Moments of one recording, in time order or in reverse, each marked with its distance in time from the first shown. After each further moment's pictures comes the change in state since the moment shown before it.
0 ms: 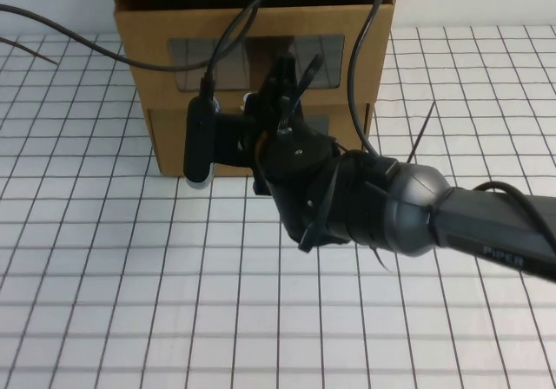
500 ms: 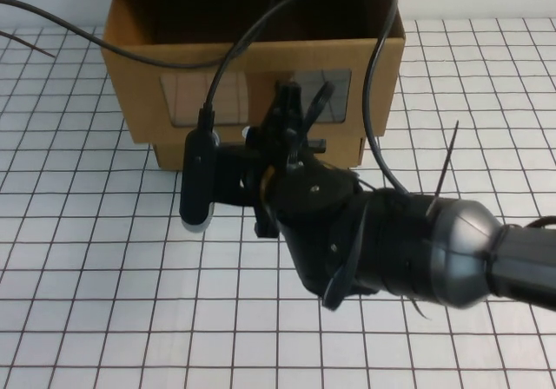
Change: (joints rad) right arm 0.092 -0.151 0.181 0.082 0.029 0.000; left arm 0.000 0.000 0.000 0.000 0.000 0.000
